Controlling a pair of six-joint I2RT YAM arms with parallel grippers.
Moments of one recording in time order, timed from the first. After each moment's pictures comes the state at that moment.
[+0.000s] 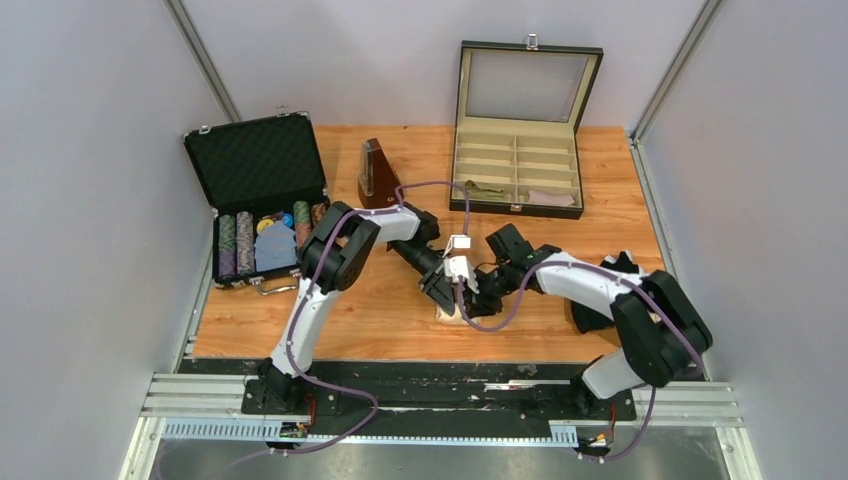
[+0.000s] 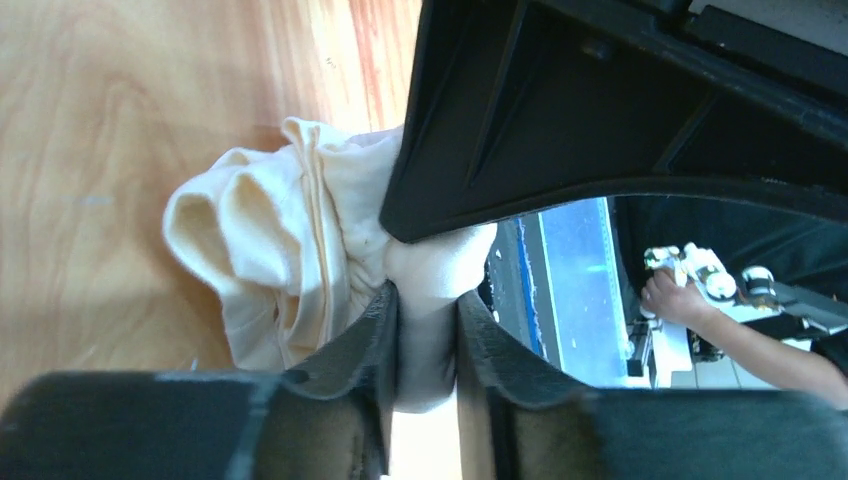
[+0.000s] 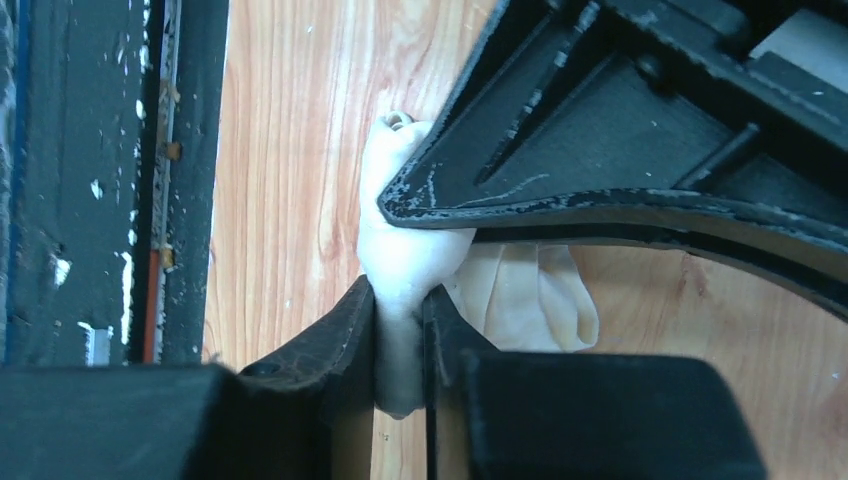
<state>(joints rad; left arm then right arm) -0.65 2.35 1.58 -1.11 1.35 0.83 0.61 1.46 0.74 -0.38 -0.76 -0.85</state>
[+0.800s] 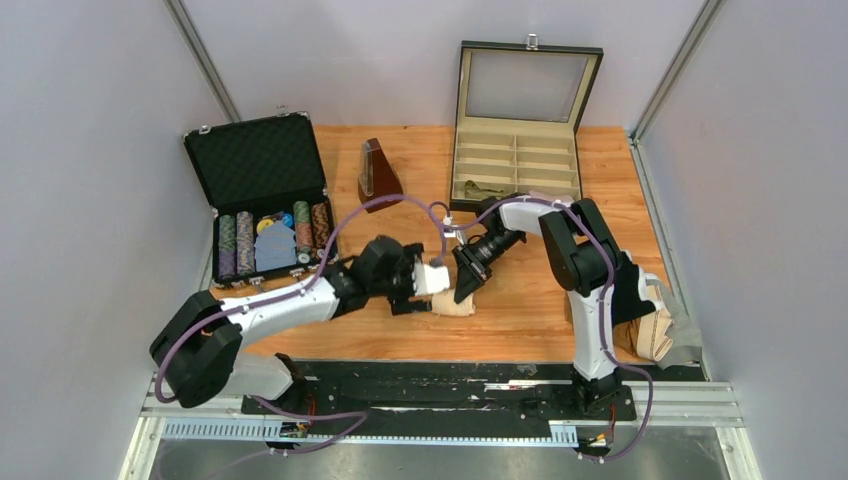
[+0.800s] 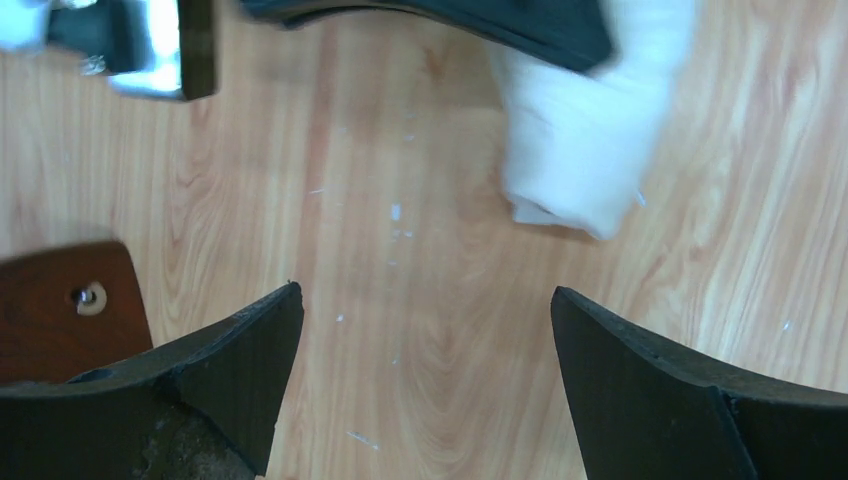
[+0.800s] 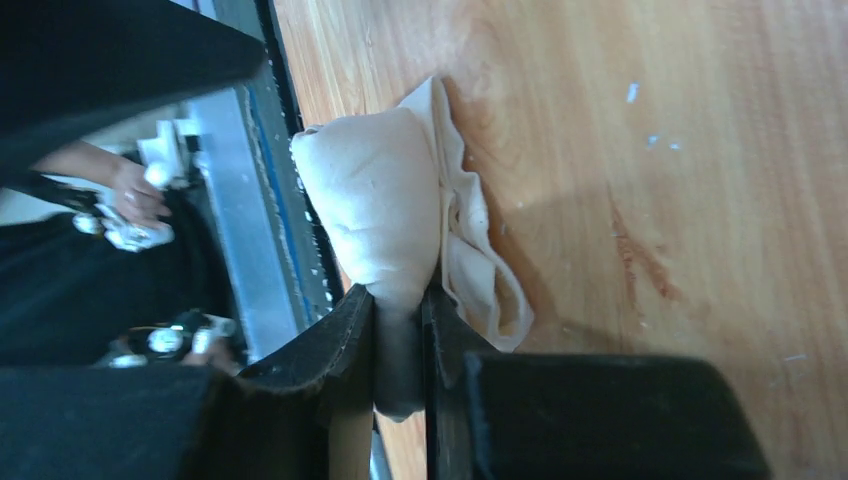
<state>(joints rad) -0.79 1.33 0.74 -0.13 0.17 0.63 0.44 2.13 1.35 -0.97 -1.02 -0.58</state>
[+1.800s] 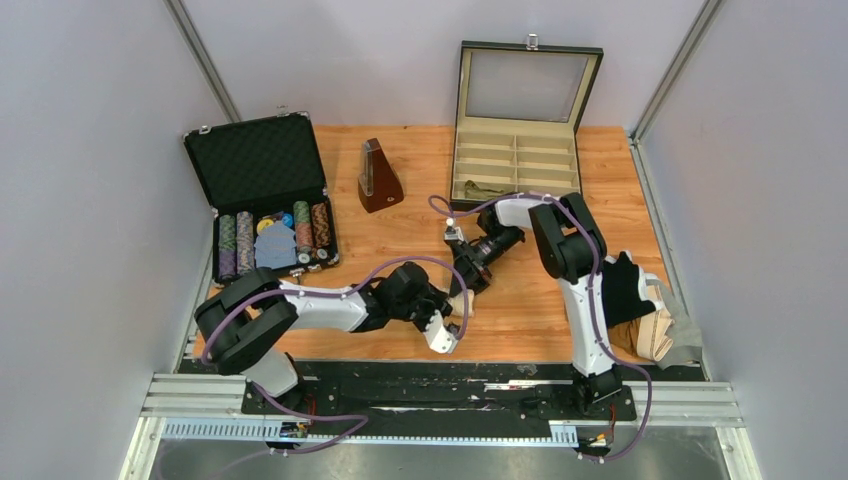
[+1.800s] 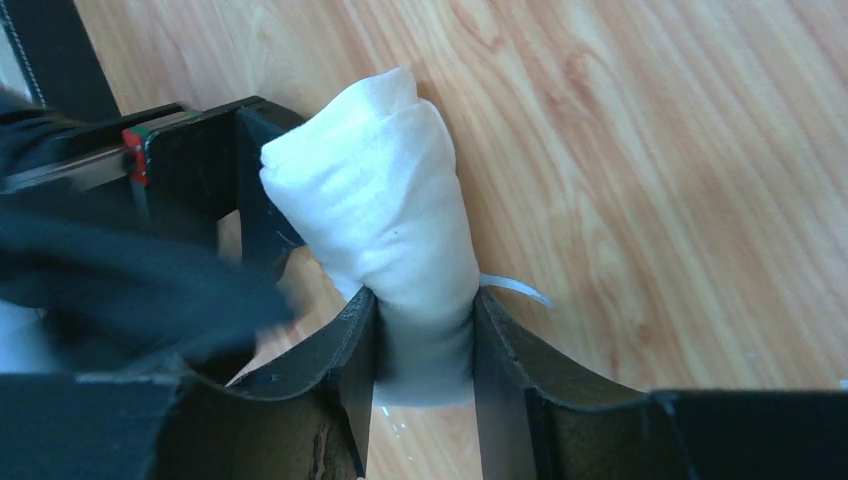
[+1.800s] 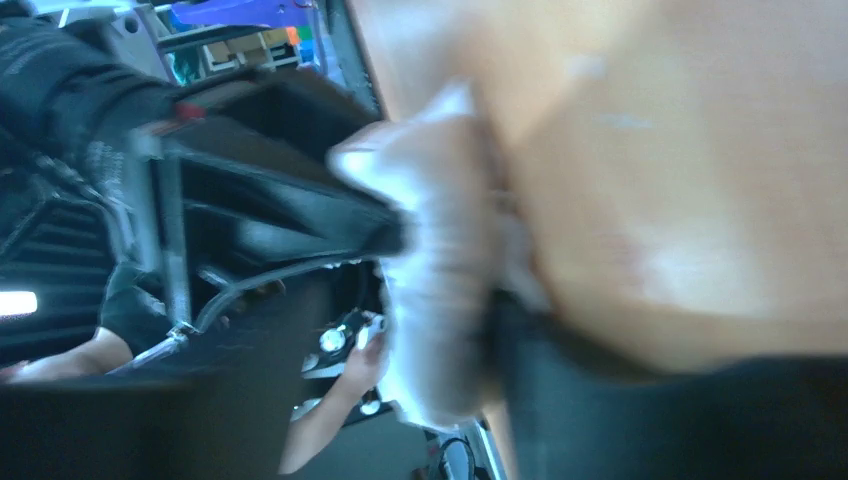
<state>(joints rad) -0.97 1.55 0.57 0.26 0.28 1.30 0.40 2.35 1.50 -1.17 -1.10 -0.41</state>
